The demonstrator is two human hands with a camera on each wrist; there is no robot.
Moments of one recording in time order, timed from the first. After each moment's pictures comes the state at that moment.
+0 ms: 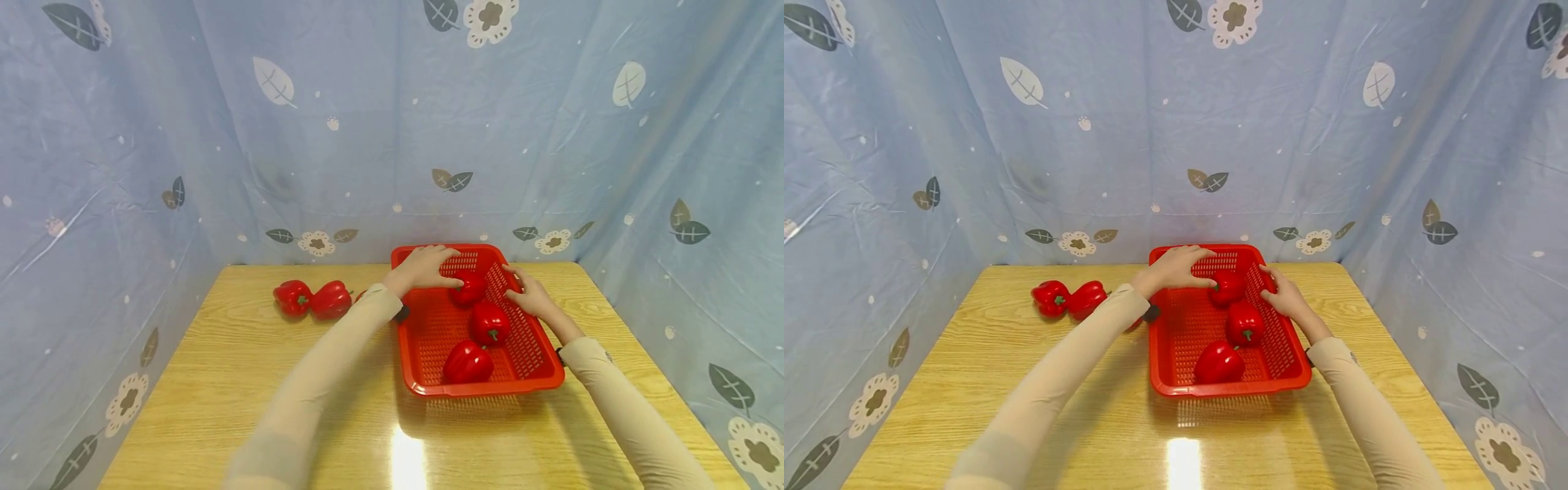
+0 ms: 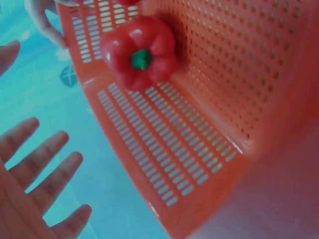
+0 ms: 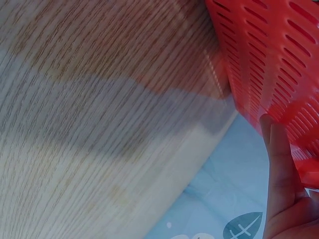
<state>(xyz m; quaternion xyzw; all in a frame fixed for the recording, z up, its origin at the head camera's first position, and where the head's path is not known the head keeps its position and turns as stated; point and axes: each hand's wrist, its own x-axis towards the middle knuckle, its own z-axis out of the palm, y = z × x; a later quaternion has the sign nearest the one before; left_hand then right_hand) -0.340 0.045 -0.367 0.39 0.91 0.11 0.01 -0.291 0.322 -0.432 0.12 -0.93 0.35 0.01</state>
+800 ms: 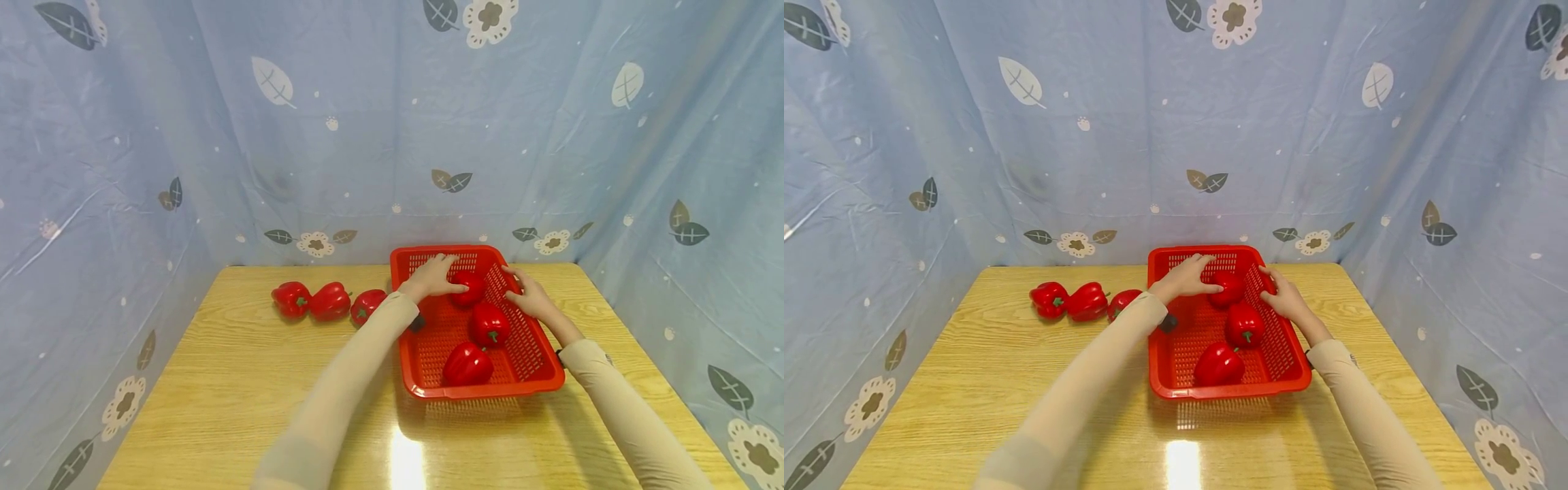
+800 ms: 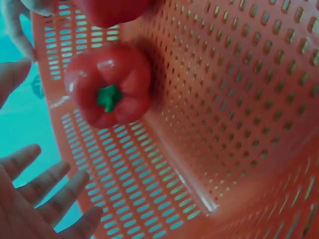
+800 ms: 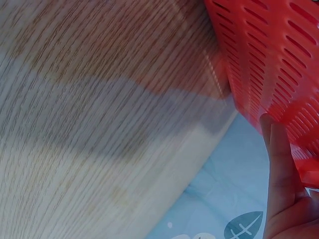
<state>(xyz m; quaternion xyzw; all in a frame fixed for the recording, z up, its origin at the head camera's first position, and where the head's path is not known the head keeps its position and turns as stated) -0.342 0.069 -0.399 0.29 0.94 0.19 0.07 -0.290 0.322 -0.432 0.11 -0.93 0.35 0.01</state>
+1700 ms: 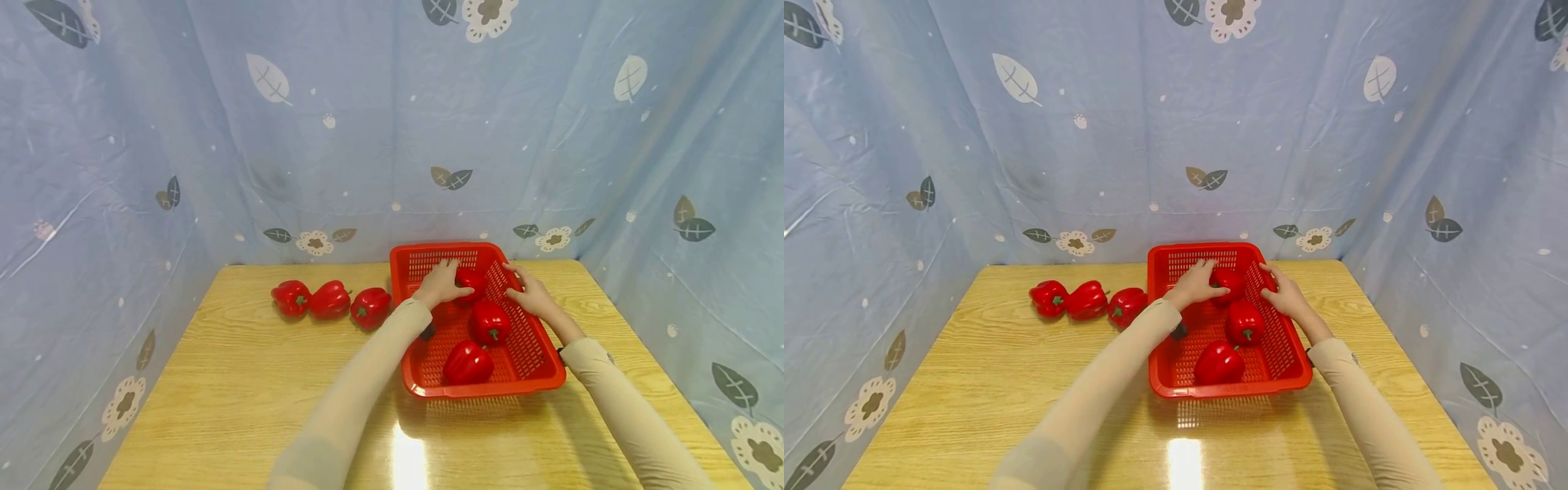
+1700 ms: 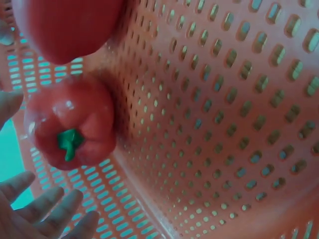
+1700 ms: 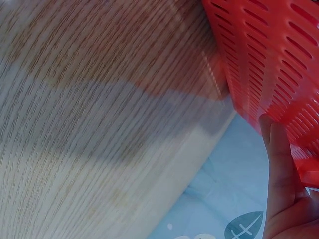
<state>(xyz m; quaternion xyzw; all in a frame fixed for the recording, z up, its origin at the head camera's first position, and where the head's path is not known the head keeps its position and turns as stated) -0.335 0.091 -0.421 0.23 0.95 0.22 0.06 -0.293 0.322 -0.434 0.11 -0.93 0.36 0.01</state>
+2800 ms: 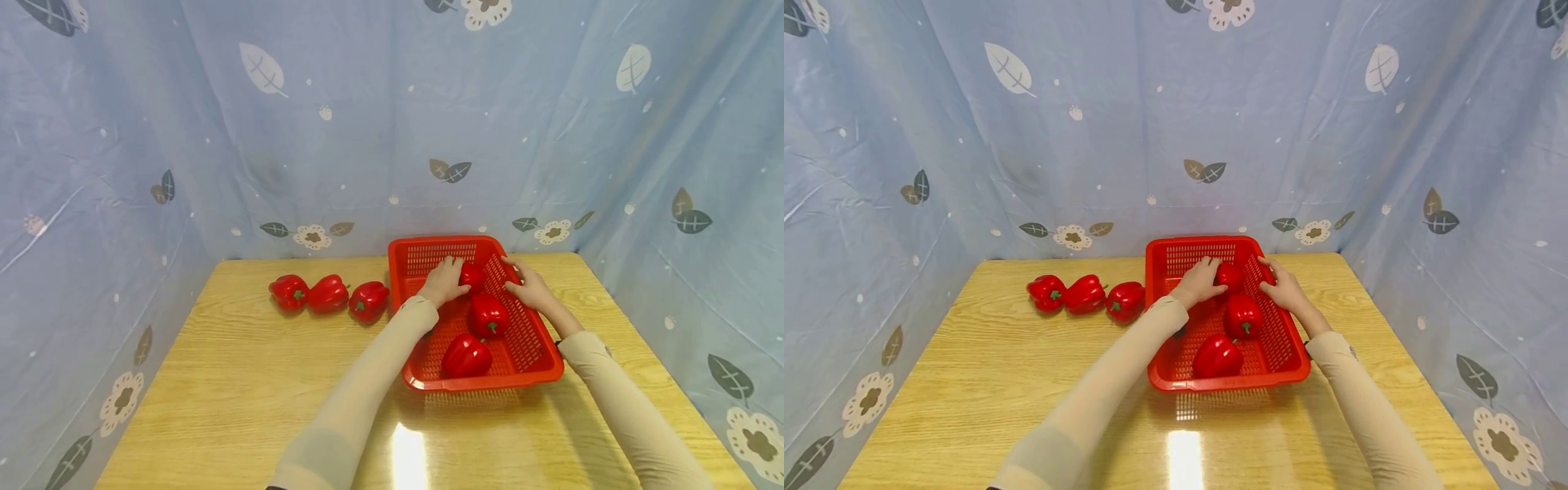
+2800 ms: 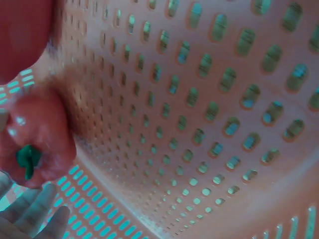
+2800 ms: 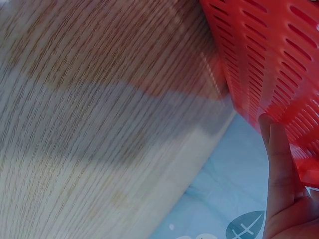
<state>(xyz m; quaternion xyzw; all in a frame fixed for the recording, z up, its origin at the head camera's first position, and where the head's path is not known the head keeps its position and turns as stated) -0.340 0.109 -0.439 0.25 0.96 0.13 0.03 -0.293 0.322 -0.433 0.10 -0.92 0.37 0.00</state>
